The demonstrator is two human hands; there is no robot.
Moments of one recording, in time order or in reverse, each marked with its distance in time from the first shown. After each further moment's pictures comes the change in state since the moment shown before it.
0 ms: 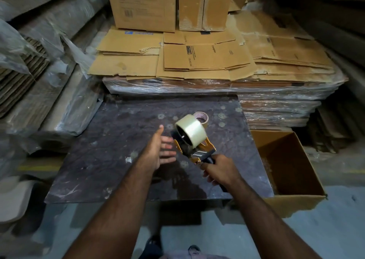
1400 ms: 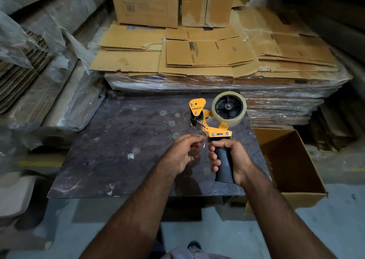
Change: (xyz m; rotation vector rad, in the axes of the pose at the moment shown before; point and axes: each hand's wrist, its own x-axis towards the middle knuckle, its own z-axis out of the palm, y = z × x) left_hand -0.015 -0.025 0.054 -0.077 -0.319 0.209; right_hand -0.016 -0.032 -0.031 1.063 -0.494 0.198
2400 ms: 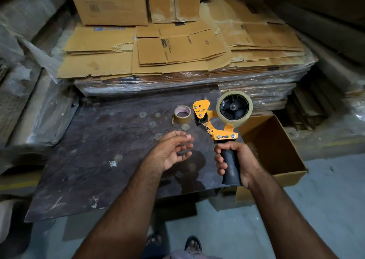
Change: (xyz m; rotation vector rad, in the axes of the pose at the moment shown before) left_hand 0.019 0.000 0.014 -0.037 -0.087 -0.141; right_hand -0.046 -0.001 -0.048 0.066 0.127 -0.113
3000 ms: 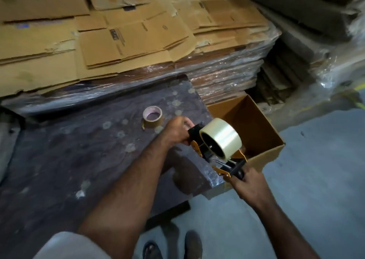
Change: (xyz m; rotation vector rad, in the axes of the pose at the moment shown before) left_hand 0.129 0.017 0.080 0.955 -0.171 0.153; right_hand -0.006 0.048 -0.094 -1.048 0.778 -0.173
